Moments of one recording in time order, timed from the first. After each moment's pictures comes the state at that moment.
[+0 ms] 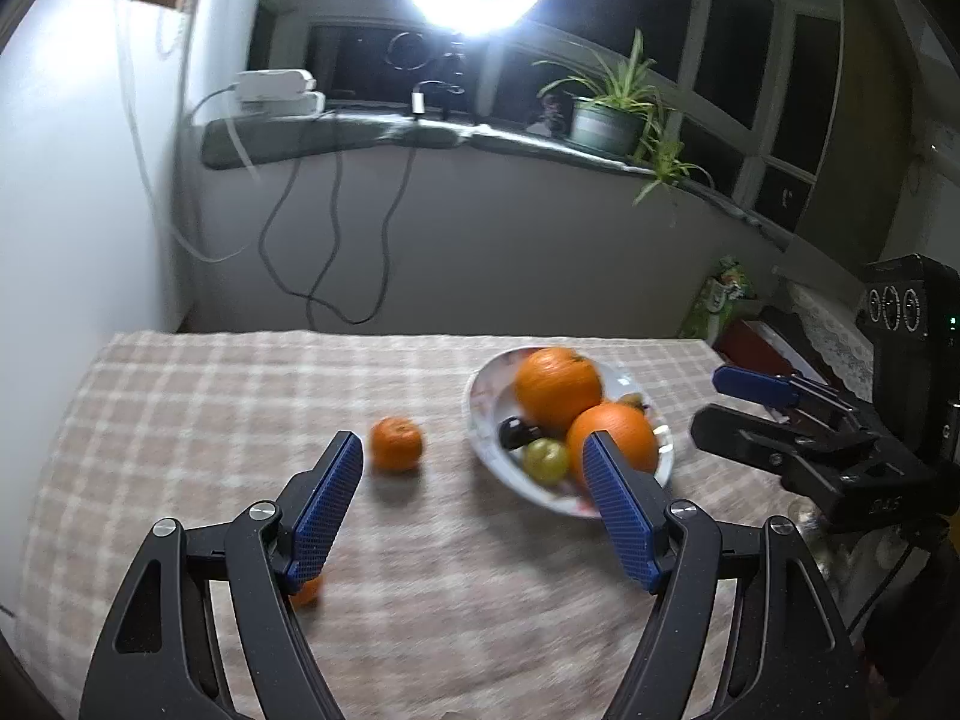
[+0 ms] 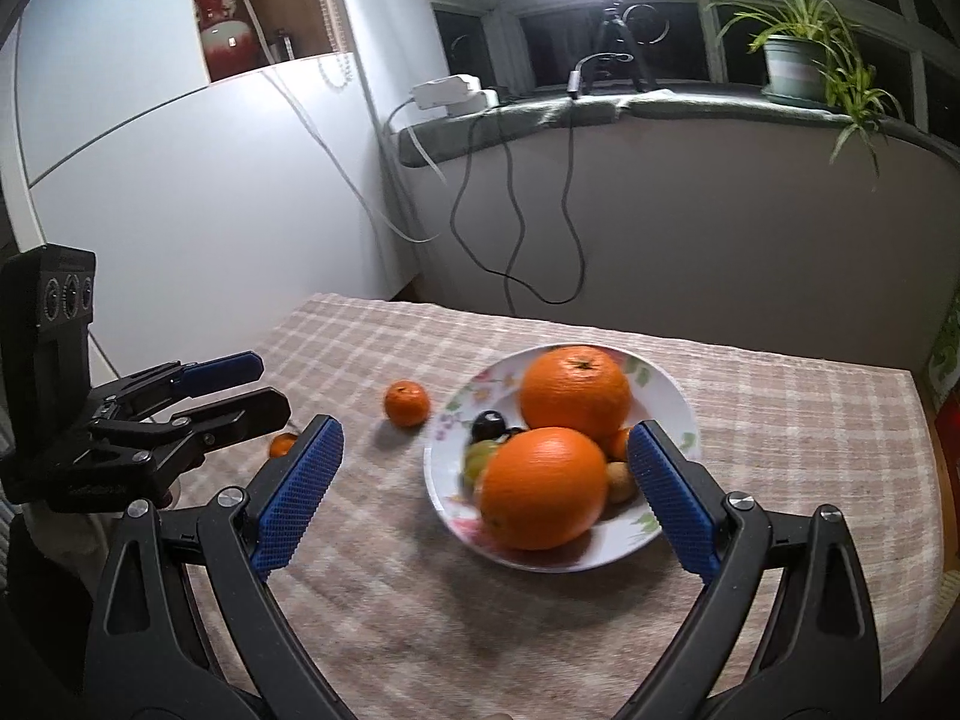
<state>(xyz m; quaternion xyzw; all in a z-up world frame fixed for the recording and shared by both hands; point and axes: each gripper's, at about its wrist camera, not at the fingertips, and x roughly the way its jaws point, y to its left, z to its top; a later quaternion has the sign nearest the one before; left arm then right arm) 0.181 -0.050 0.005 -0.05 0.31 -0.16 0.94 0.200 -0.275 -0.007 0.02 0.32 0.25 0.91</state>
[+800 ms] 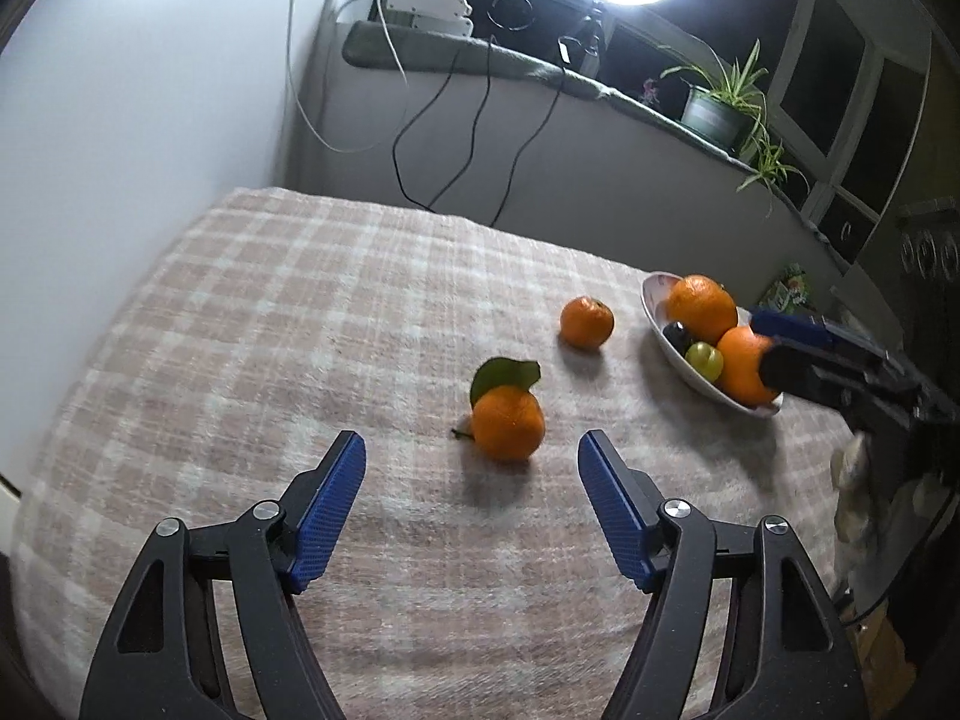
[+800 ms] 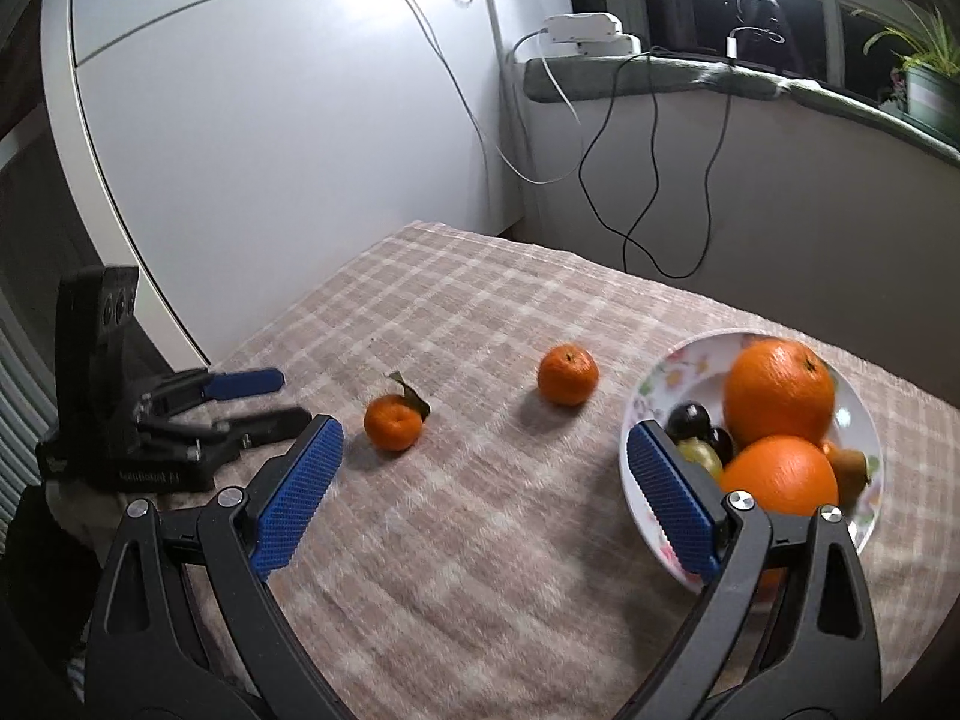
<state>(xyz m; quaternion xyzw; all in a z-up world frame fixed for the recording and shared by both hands) 0.155 0.051 -0.063 -0.11 0.37 -0.10 0.92 0.204 -0.160 -0.036 -0.05 0.36 0.33 0.87</state>
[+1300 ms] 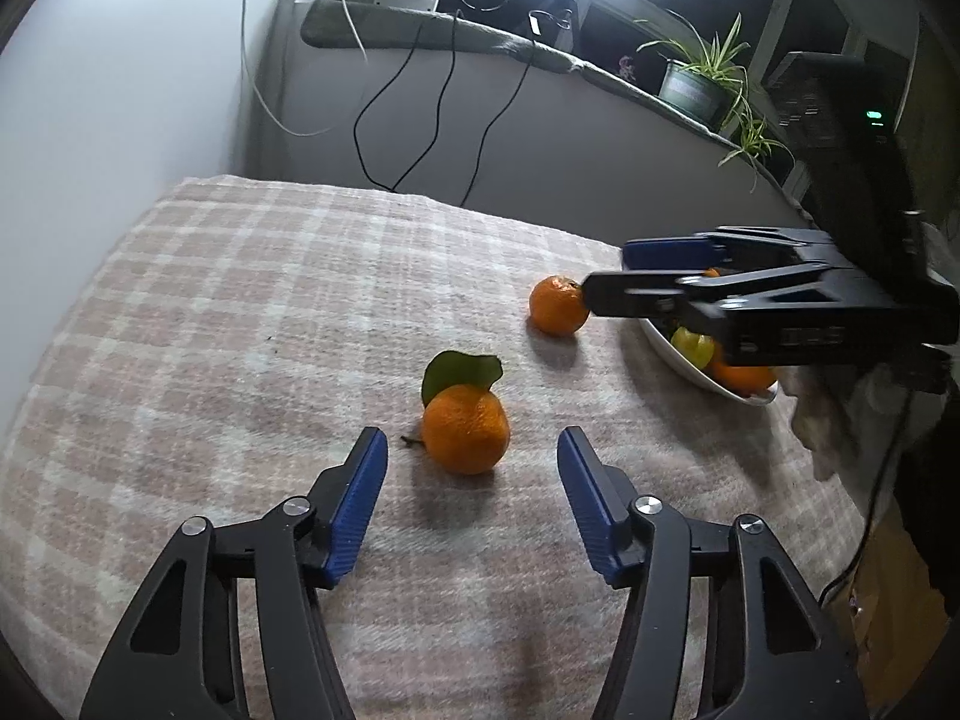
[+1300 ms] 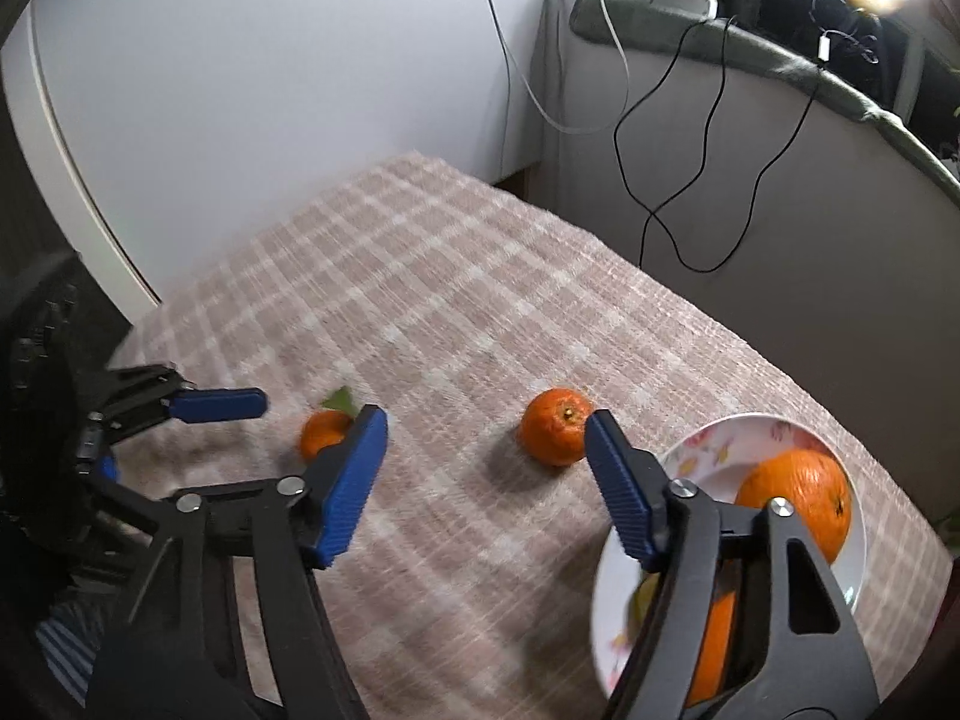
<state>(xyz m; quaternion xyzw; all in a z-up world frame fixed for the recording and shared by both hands) 0.178 0.031 -0.073 -0.10 0.38 -0.14 0.91 0.273 -0.109 -0.059 -0.17 0.43 0.33 0.82</state>
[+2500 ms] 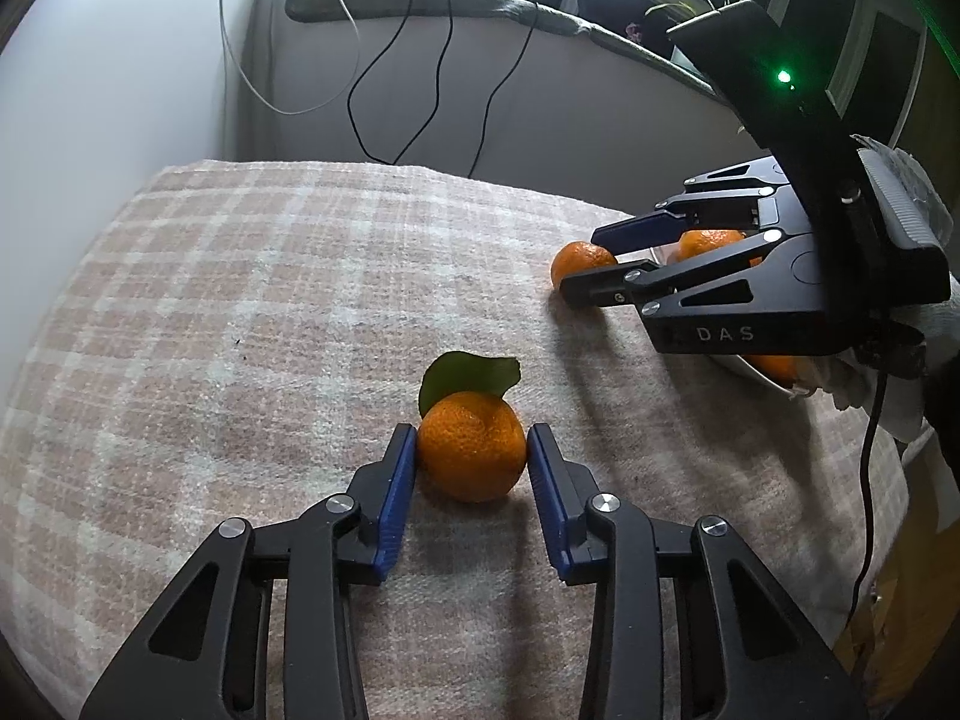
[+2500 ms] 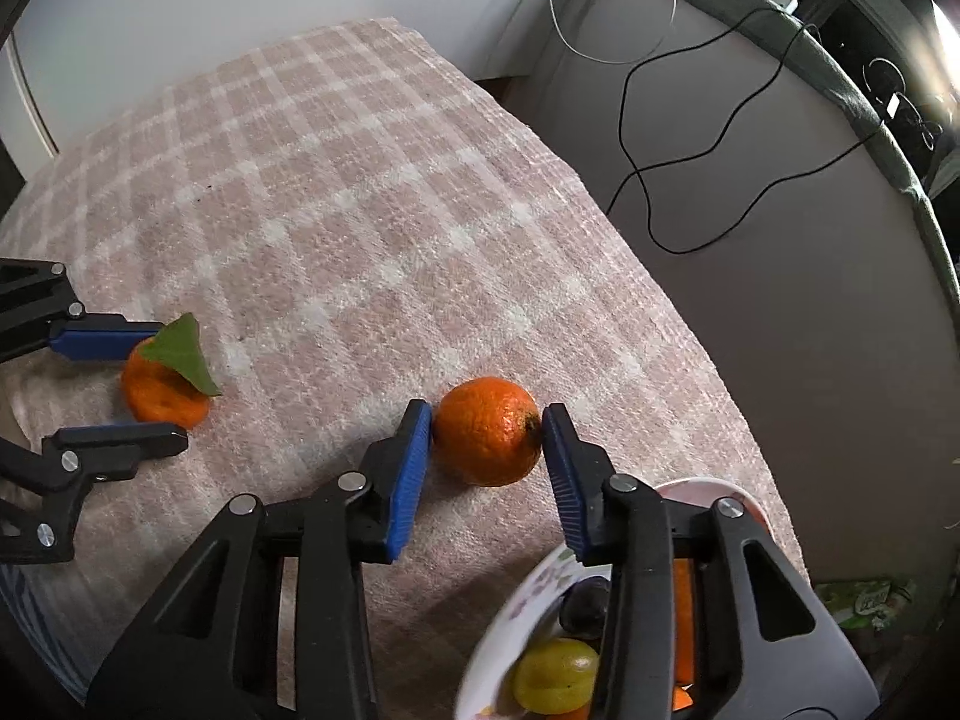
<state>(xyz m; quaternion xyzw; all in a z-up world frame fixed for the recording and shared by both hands) 0.206 0.021 -0.089 -0.08 0.41 -0.13 0.90 0.308 -0.079 -0.102 -0.33 0.46 0.28 0.77</state>
